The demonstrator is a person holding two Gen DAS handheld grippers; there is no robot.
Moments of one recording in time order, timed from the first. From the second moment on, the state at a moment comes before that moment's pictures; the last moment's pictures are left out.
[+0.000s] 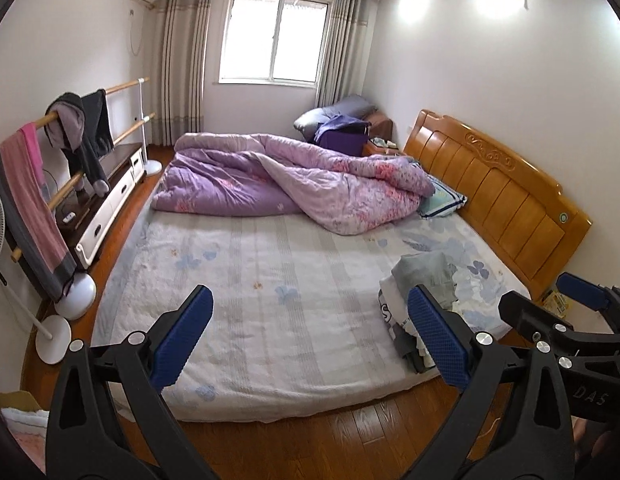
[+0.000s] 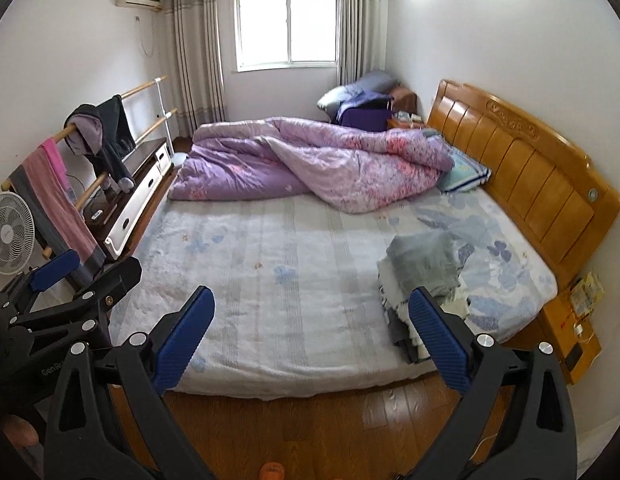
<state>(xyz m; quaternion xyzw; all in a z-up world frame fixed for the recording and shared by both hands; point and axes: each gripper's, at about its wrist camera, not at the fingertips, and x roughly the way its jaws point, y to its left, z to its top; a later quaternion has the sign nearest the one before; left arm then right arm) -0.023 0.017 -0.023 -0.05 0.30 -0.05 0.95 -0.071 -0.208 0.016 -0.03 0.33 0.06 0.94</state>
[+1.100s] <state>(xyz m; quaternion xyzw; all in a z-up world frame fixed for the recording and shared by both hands) -0.049 0.018 0.024 -0.02 0.25 -0.01 0.97 -0.098 -0.206 0.051 -0.03 0.27 0.08 0.96</state>
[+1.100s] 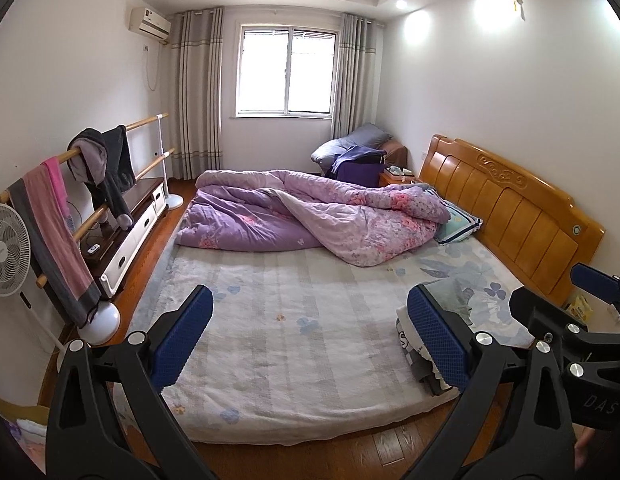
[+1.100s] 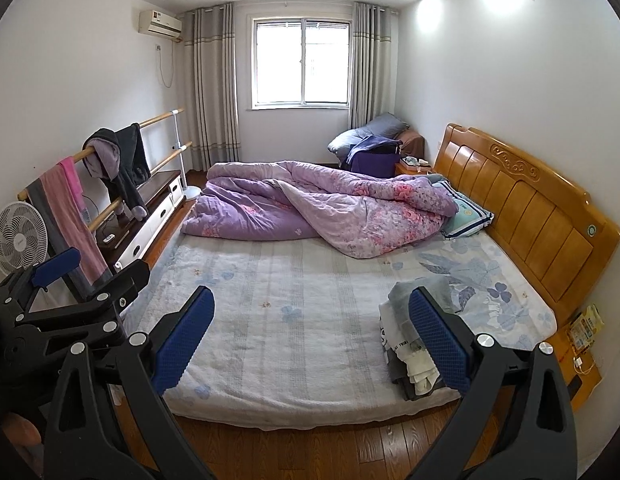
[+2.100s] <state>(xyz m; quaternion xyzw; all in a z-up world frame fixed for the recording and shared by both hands) -0.049 0.013 0.024 -0.03 0.25 -0.01 0.97 -0.088 -0.204 0.048 -0.03 0.28 0.08 0.96</state>
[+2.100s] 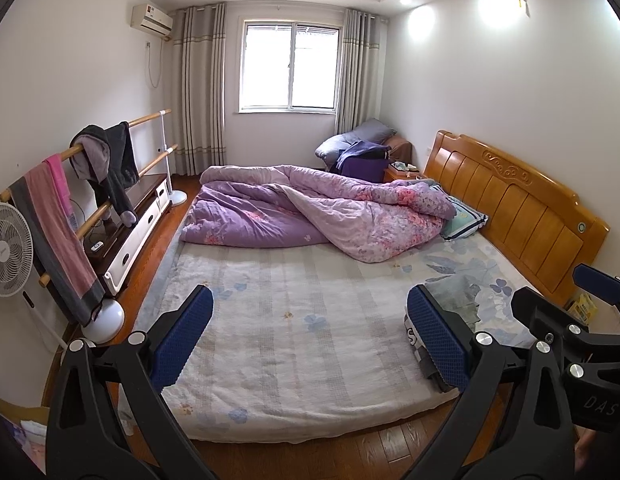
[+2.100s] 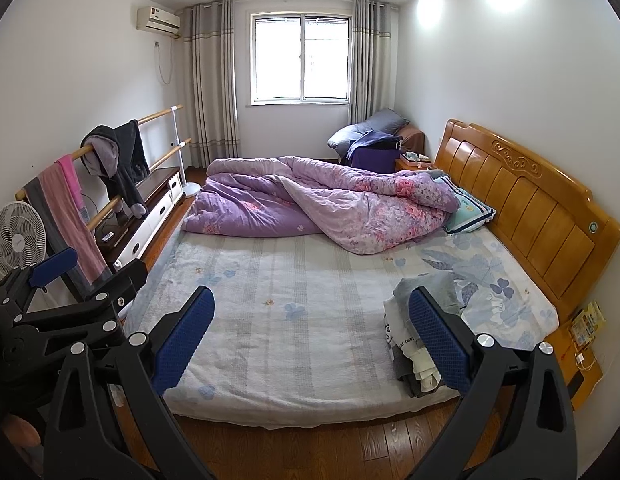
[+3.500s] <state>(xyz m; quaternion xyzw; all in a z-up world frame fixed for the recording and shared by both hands) -0.054 0.030 0.022 -0.02 0.26 0.00 0.97 -0.083 -0.203 0.033 -0.03 0.29 0.08 0.95</state>
